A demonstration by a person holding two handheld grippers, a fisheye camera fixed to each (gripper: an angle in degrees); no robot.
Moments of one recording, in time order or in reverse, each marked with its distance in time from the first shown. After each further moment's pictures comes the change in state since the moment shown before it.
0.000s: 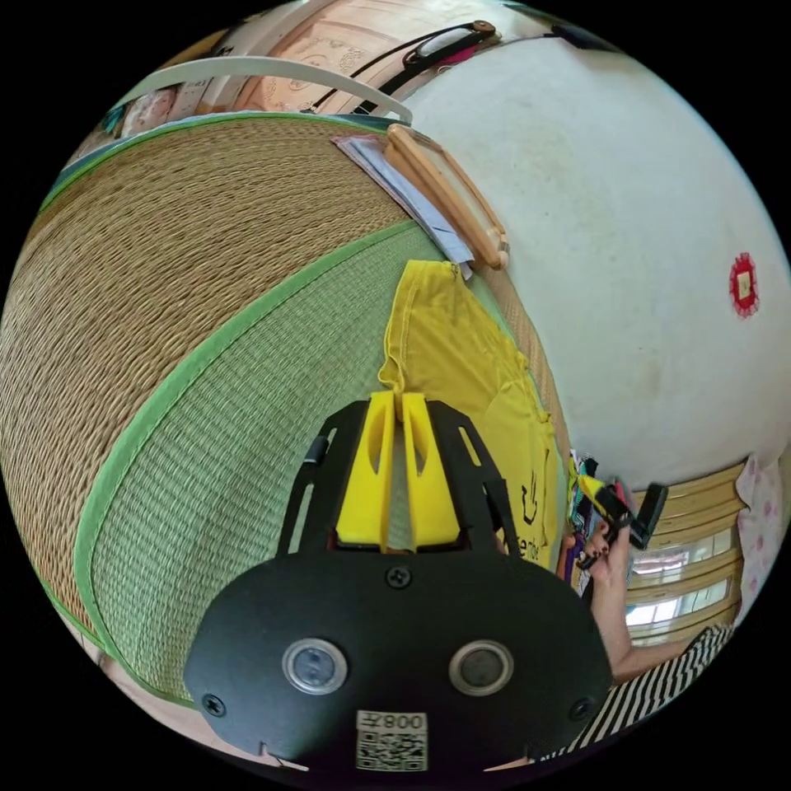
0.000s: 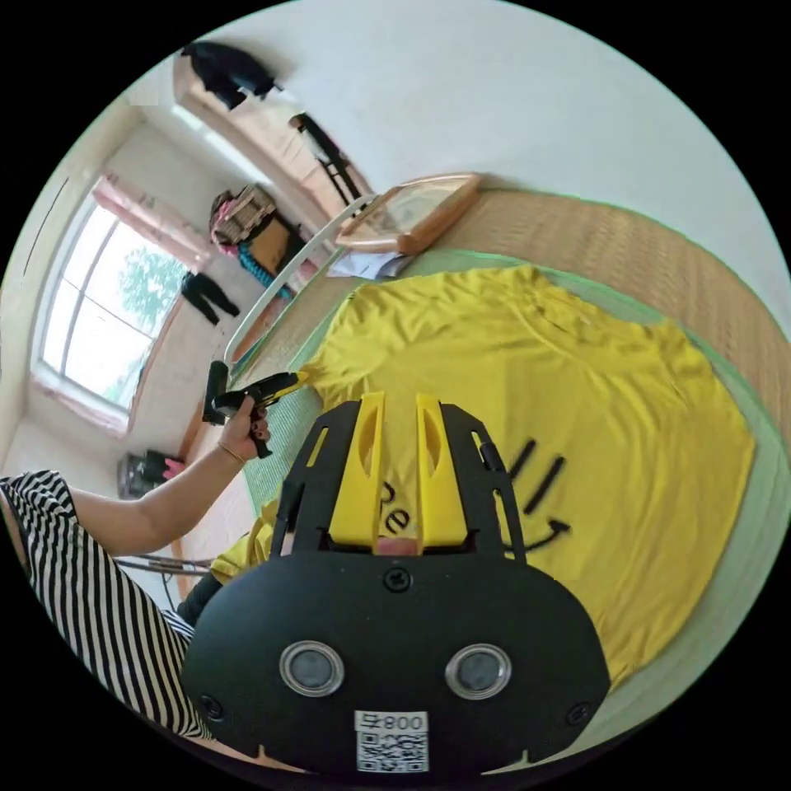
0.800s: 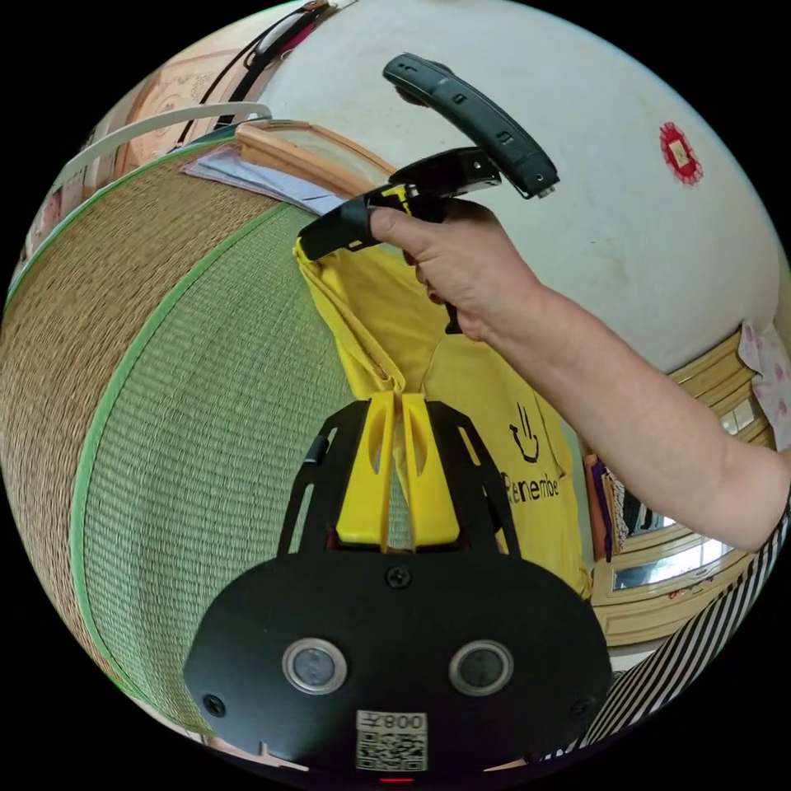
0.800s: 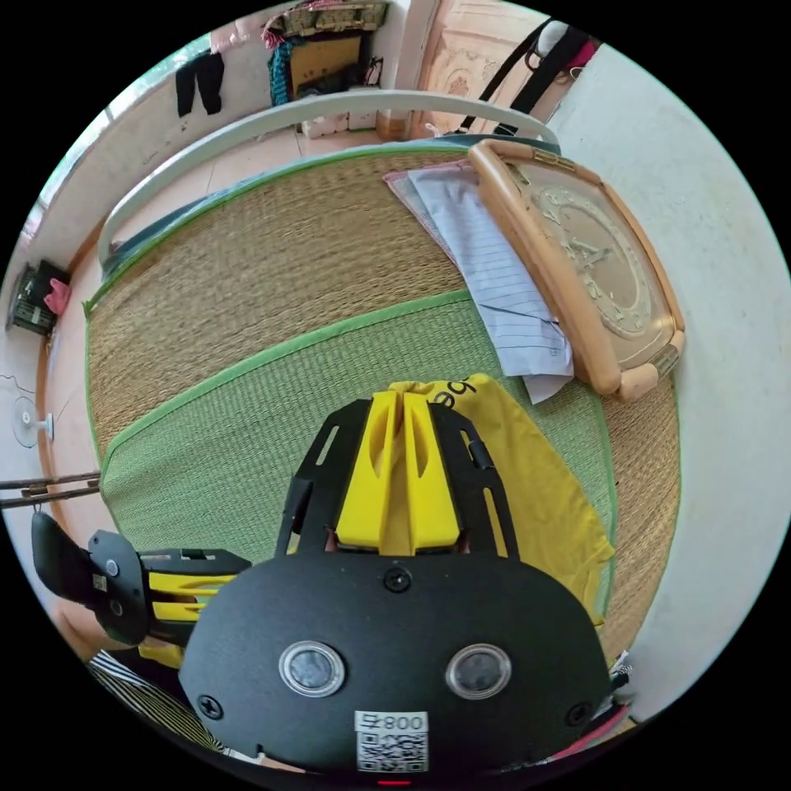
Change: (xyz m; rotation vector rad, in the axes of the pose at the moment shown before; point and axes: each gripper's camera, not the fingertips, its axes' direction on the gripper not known) left arm -0.094 0.000 0.089 -0.083 0.020 0.353; right arm -0.252 -0.314 0.254 -0.401 0.465 -0.511
